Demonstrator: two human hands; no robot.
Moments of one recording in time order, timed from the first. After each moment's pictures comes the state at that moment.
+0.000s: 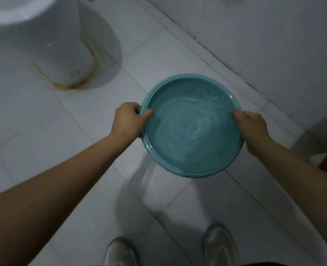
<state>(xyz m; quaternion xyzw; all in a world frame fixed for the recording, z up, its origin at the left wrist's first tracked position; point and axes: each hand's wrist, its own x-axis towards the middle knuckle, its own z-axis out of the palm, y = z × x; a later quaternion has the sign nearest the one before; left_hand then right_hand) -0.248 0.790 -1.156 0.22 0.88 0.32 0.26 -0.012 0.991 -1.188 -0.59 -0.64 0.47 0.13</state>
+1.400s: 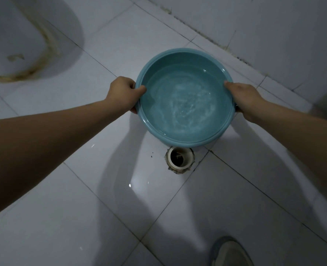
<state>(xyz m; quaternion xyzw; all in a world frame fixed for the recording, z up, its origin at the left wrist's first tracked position) -0.260 0.875 -1.302 0.30 0.84 0.34 0.29 -0.001 1.062 -1.305 -0.59 -0.60 0.52 0.15</state>
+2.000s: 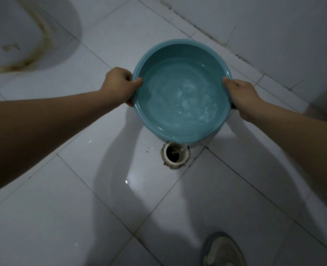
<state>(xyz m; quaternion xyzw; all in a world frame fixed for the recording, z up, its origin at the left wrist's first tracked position) -0.264 0.875 -1.304 0.31 0.85 0.33 0.29 0.004 1.064 -1.314 -0.56 -0.63 0.50 0.16</state>
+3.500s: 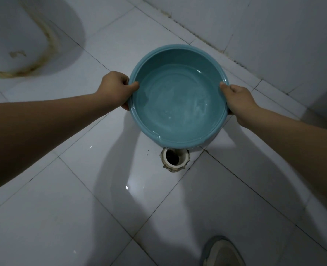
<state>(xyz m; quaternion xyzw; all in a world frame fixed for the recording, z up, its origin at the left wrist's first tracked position) -0.268 0.864 -1.297 0.32 0.85 0.33 0.28 0.005 1.048 -1.307 -0.56 -0.64 0.50 0.17</state>
